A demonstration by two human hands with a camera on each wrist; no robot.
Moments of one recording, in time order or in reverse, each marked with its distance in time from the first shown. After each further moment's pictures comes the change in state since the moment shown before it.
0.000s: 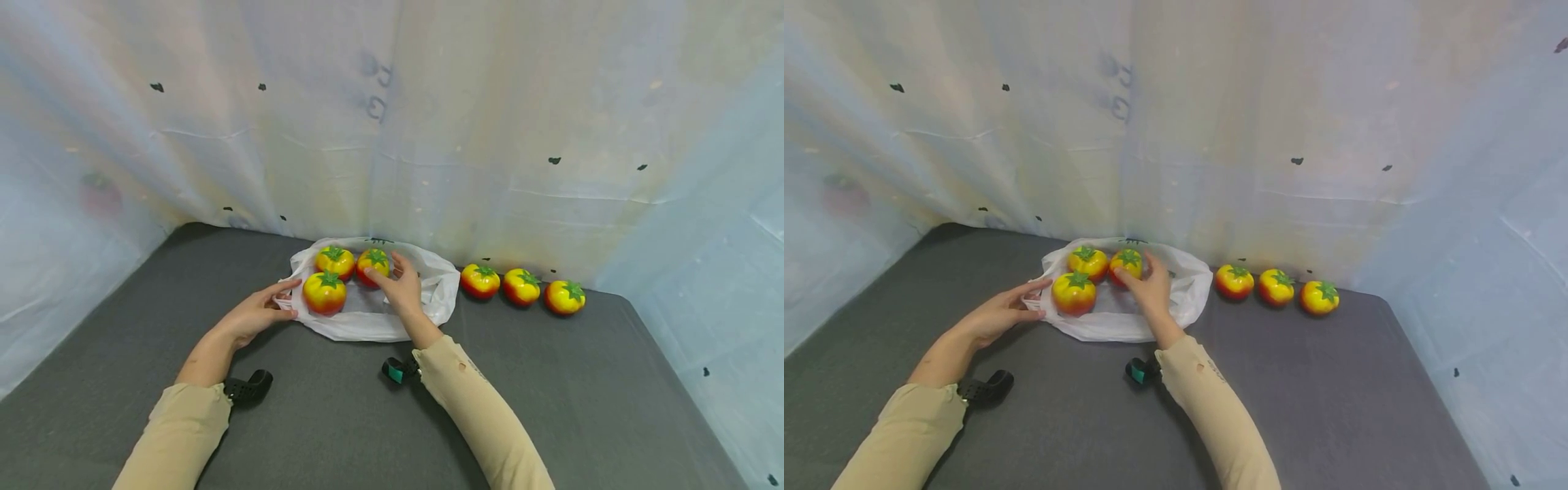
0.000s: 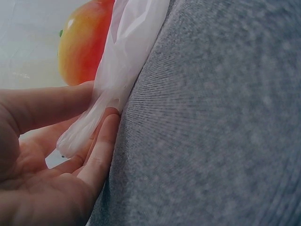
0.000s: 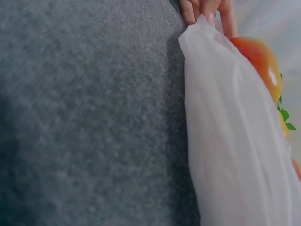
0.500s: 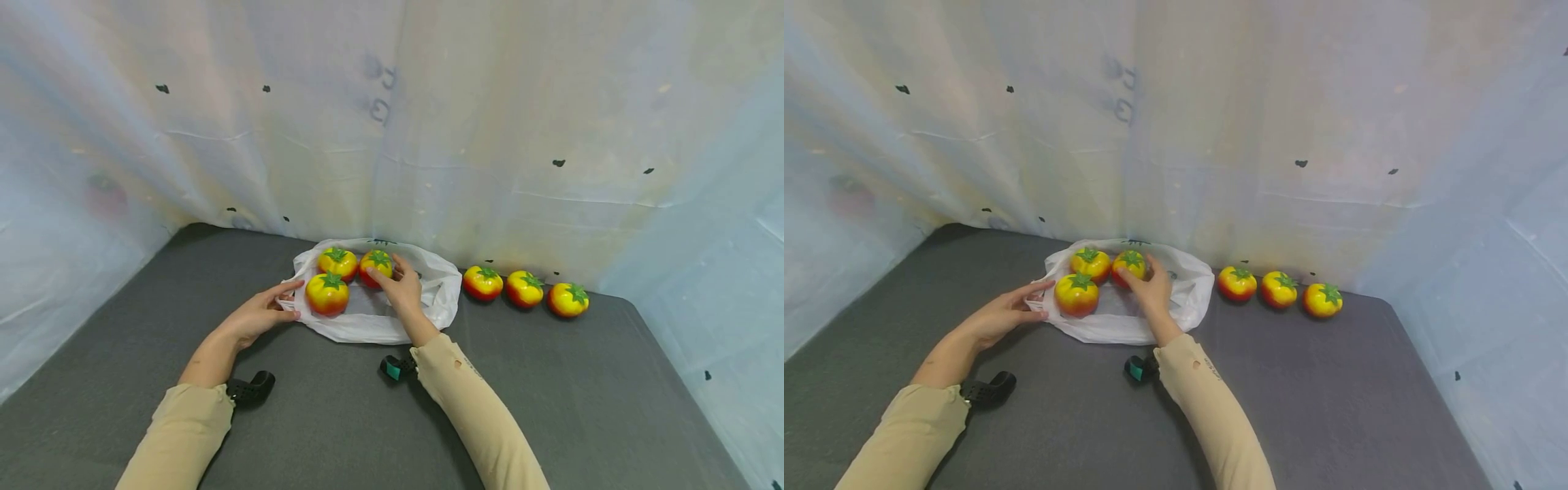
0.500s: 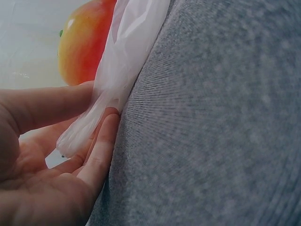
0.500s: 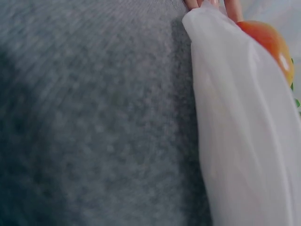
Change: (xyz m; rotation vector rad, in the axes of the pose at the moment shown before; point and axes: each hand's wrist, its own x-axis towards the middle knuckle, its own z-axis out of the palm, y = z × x) left_hand -0.001 -0.002 0.000 -0.009 0.008 0.028; right_hand 0.007 0.005 0.007 0.012 0.006 0.061
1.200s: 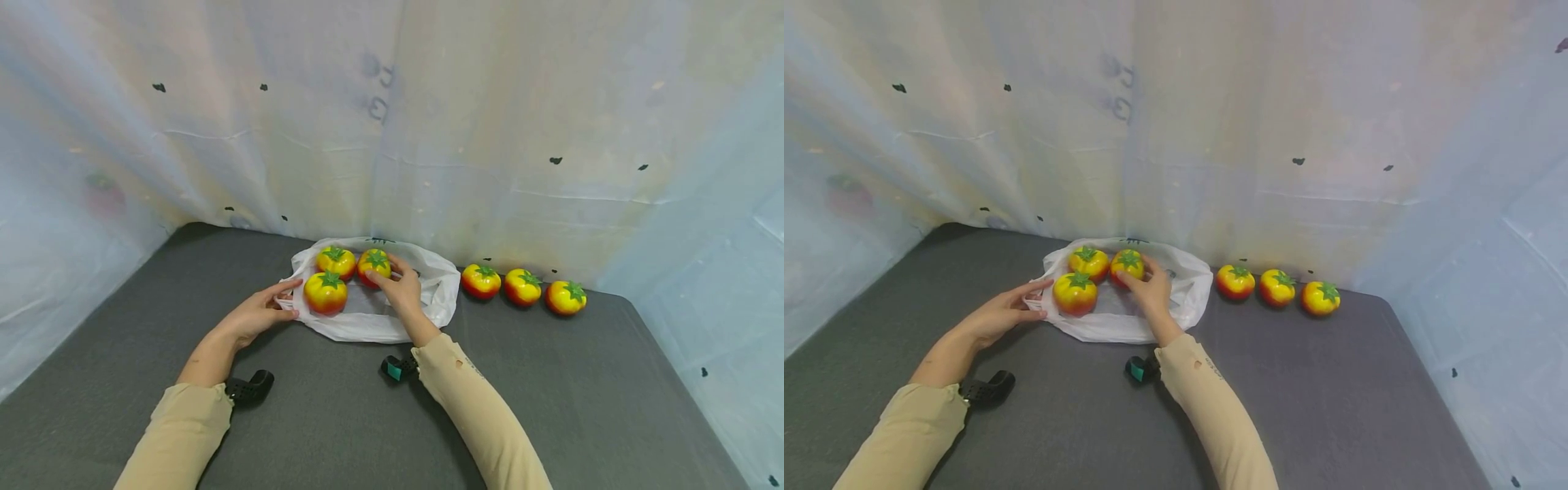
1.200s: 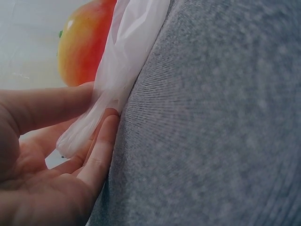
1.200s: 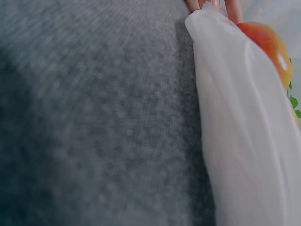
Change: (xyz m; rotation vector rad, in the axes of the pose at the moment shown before) left_hand 0.001 0.001 0.001 0.010 0.001 0.001; right_hand -0.001 0.003 -0.004 -0.032 -0.008 -0.047
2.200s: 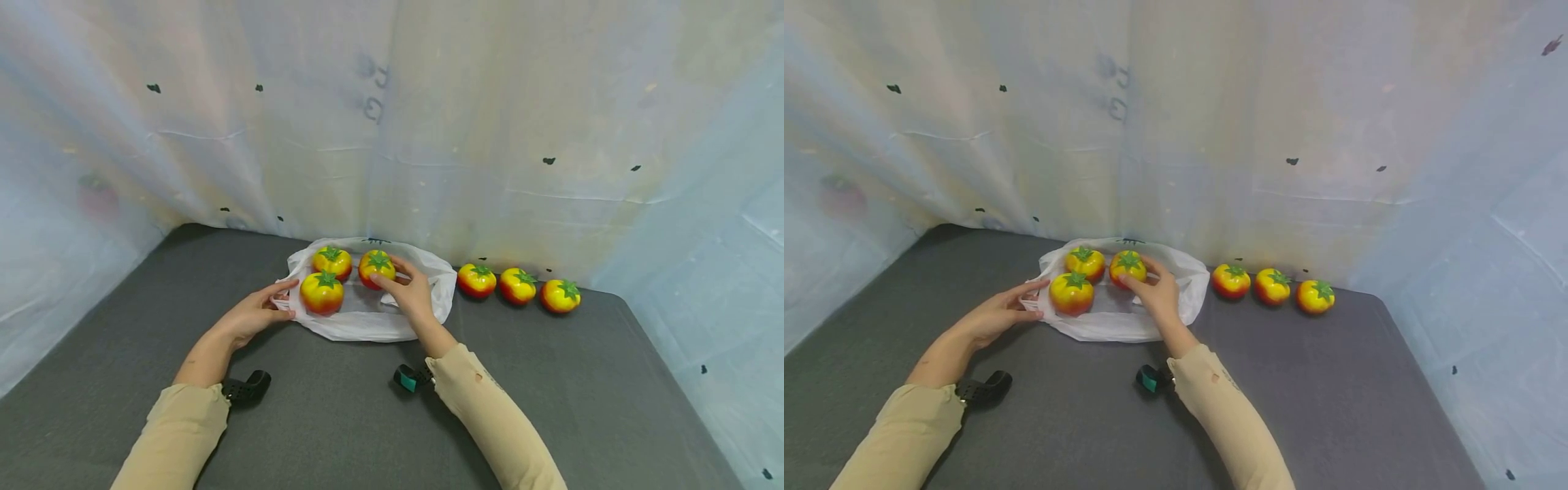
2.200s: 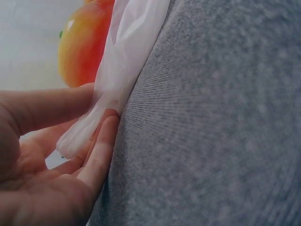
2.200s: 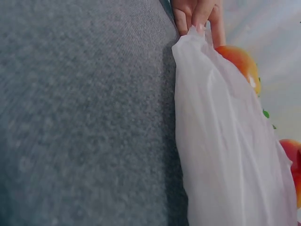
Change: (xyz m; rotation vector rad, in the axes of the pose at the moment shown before) left_hand -0.001 0.000 0.000 -0.004 -0.004 -0.014; right_hand -0.017 -0.006 -0.029 0.077 -0.076 -0.051
